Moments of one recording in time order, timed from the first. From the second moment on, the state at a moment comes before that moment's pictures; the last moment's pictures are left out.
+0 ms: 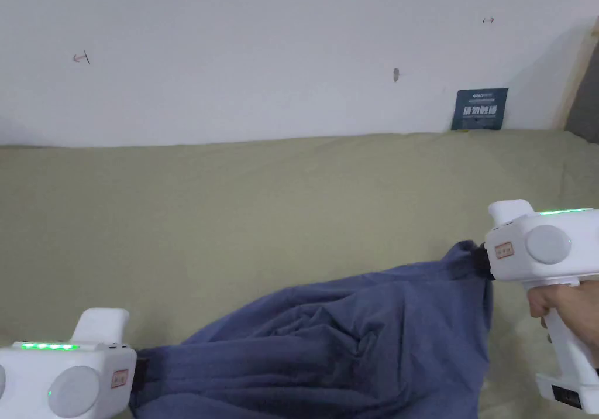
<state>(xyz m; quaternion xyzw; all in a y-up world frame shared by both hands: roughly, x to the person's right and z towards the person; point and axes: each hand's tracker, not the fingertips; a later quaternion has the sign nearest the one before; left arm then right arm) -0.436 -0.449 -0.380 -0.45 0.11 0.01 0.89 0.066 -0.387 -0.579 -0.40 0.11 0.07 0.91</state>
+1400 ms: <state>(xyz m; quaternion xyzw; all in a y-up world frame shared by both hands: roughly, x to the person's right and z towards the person) -0.452 -0.080 -0.361 -0.21 0.26 -0.01 0.94 0.107 -0.059 -0.520 -0.15 0.08 0.00 0.99</state>
